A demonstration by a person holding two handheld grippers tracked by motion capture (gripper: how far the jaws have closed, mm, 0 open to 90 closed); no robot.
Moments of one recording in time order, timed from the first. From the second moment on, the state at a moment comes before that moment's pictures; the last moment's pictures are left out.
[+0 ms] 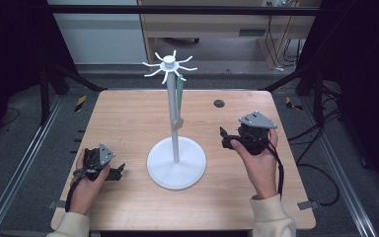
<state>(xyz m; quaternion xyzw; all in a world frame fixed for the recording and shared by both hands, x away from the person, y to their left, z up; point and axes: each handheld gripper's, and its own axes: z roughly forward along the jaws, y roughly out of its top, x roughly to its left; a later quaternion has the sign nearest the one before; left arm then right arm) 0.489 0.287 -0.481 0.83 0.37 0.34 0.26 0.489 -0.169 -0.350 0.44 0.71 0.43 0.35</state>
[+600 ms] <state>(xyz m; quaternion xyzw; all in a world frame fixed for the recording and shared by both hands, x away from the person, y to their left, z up) 0.489 0.287 -0.481 0.83 0.37 0.34 0.26 0.506 -0.197 -0.392 0.47 0.73 0.35 0.36</state>
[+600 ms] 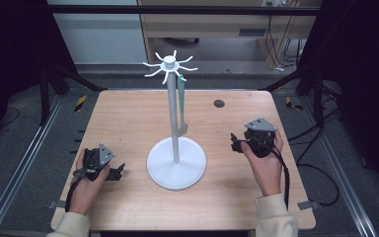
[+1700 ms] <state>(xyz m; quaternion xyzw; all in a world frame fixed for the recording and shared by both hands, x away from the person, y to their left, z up) 0.489 0.291 -0.480 0.82 0.38 0.33 0.28 0.524 -0.211 -0.458 0.49 0.75 0.34 0.30</state>
